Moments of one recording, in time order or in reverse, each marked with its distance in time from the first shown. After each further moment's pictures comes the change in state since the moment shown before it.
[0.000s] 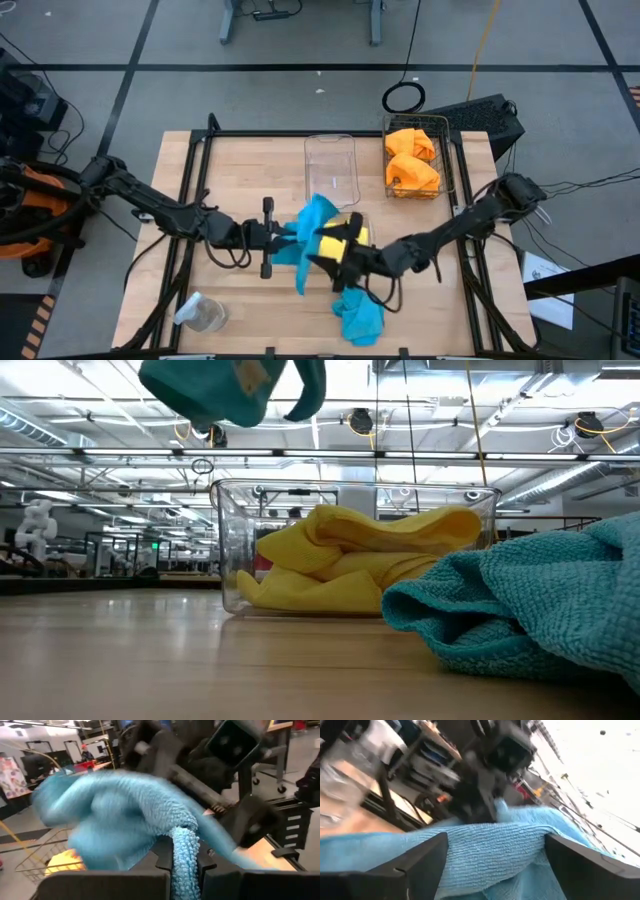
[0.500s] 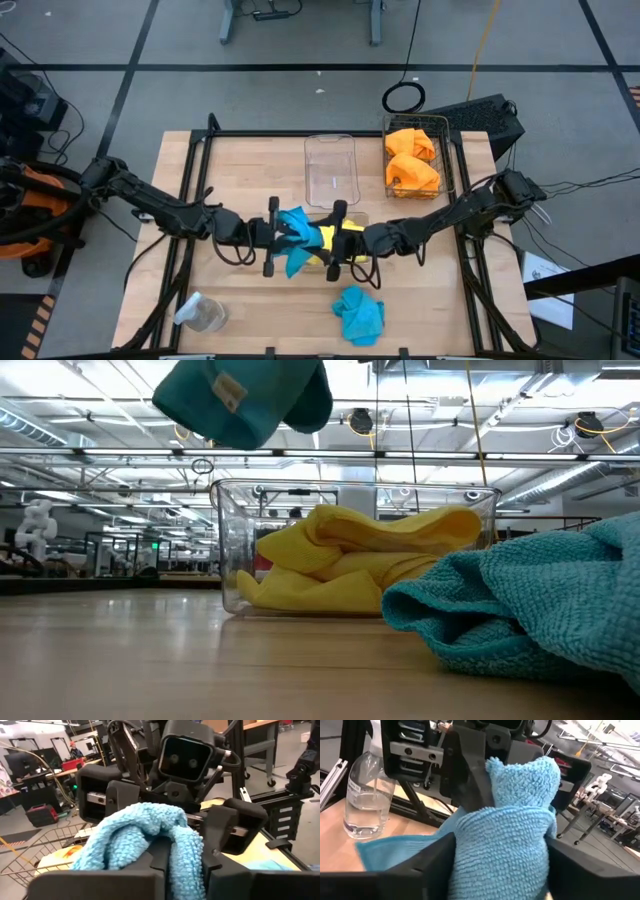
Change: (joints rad) left arm 0.040 0.021 0.000 -0.004 0.095 0.007; right arm -0.145 0.003 0.000 -0.165 -0.239 0.413
